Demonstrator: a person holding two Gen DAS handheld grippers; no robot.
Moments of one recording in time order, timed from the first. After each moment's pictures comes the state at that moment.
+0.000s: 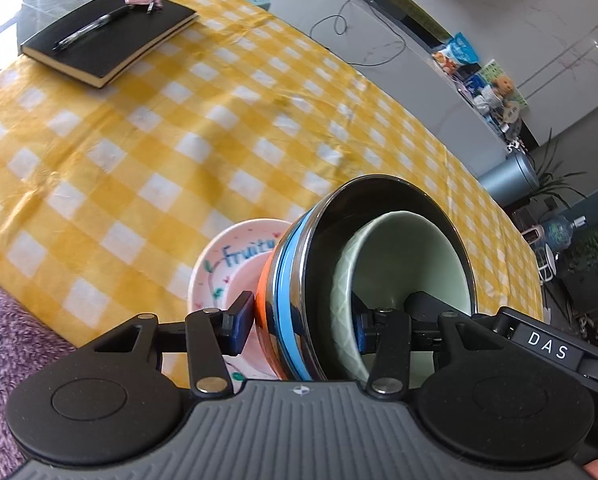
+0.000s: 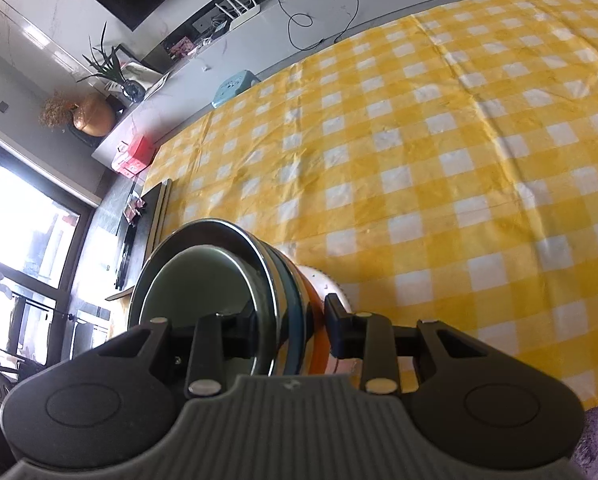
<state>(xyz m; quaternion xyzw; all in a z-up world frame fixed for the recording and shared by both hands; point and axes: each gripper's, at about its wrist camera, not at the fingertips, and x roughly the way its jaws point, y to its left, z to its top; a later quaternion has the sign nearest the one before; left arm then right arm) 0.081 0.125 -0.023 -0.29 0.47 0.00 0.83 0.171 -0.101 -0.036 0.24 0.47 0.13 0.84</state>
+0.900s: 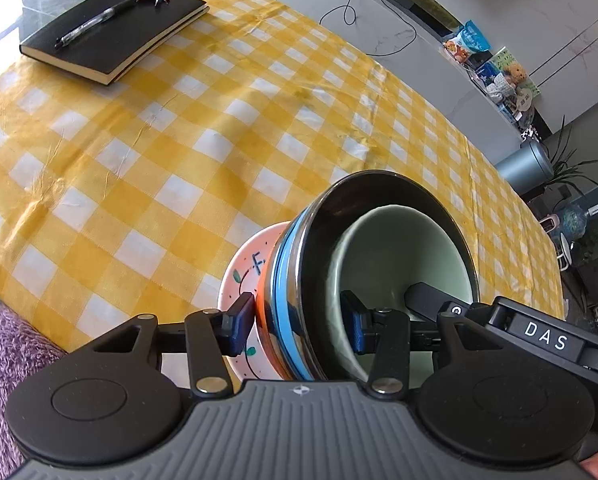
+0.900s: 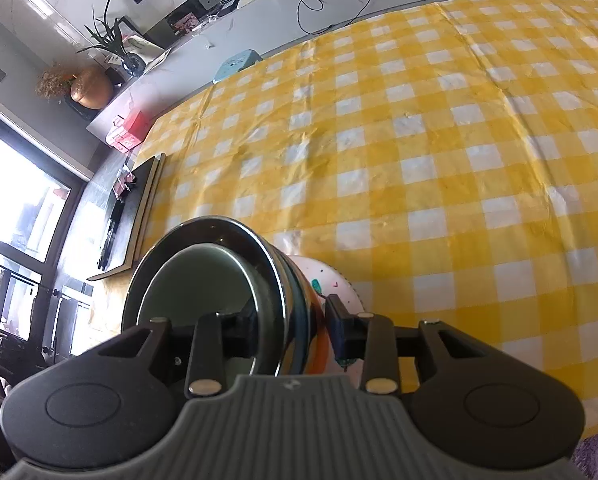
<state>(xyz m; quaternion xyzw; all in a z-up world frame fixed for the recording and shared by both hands) 0.090 0.134 -0.040 -0.26 0.48 0.00 0.83 0.193 -0.078 -0.054 0.20 0.48 0.14 0.84</state>
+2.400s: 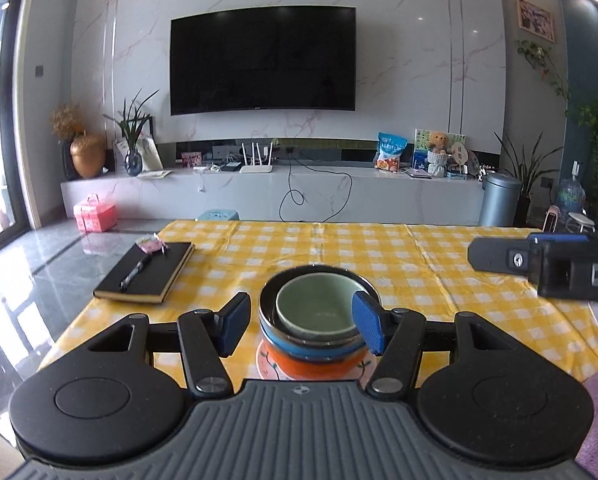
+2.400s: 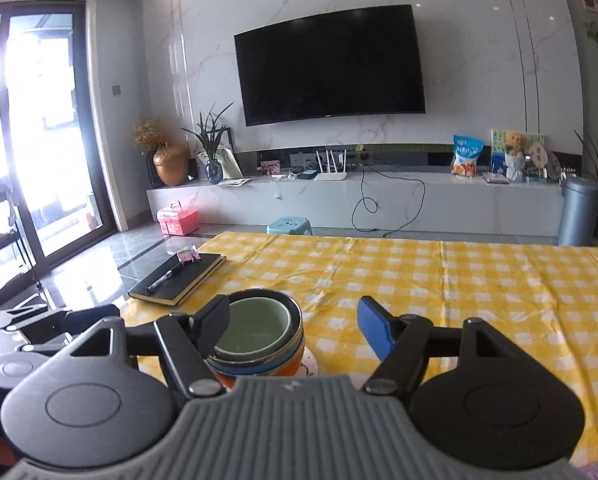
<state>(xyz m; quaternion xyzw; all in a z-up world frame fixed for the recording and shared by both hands) -0.072 0.054 0.046 0.00 0.21 0.01 0.98 -0.013 -0.130 0.039 0.02 0.18 0.19 0.96</state>
